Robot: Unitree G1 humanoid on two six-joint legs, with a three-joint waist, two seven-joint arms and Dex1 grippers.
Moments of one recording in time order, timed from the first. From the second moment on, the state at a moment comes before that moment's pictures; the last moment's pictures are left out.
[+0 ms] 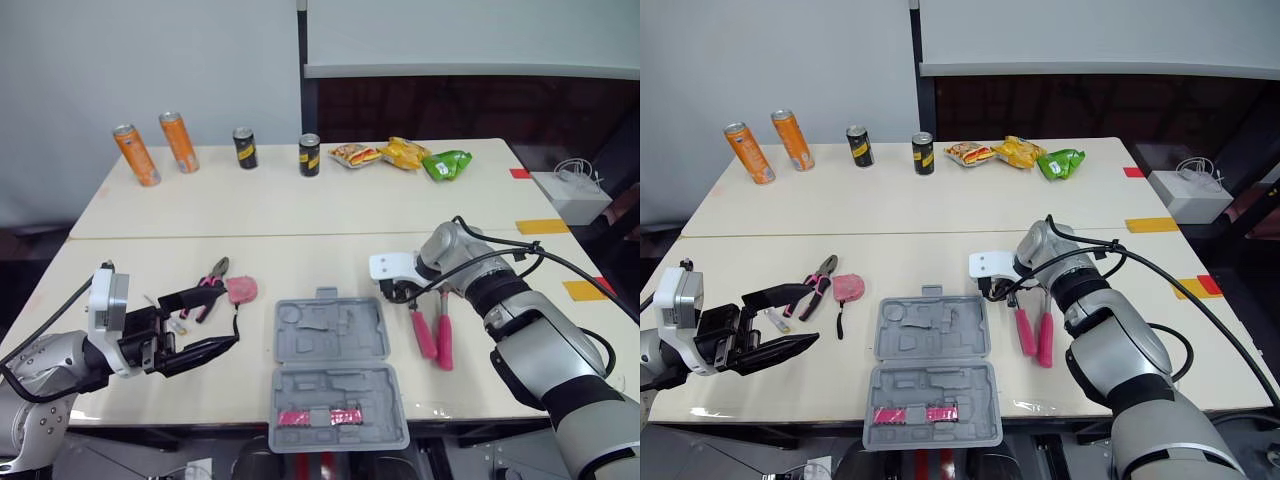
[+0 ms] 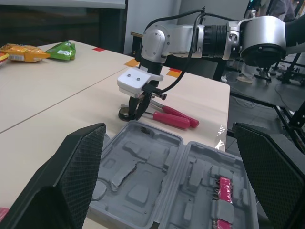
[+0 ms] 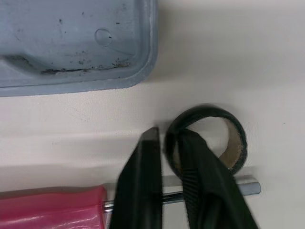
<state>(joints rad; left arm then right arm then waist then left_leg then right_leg) 0.04 0.72 0.37 -0.34 -0.82 0.45 -1.20 -1.11 -0.46 0.63 0.98 -0.41 0.09 1.25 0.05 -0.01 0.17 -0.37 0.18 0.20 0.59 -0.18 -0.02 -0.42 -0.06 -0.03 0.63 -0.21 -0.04</state>
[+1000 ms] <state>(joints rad) 0.26 0.70 0.51 -0.30 -0.82 0.38 -1.18 -1.16 -0.30 0.67 0.36 -0.38 0.26 1.55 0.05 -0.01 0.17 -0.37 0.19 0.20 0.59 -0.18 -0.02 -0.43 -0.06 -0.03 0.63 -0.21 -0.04</state>
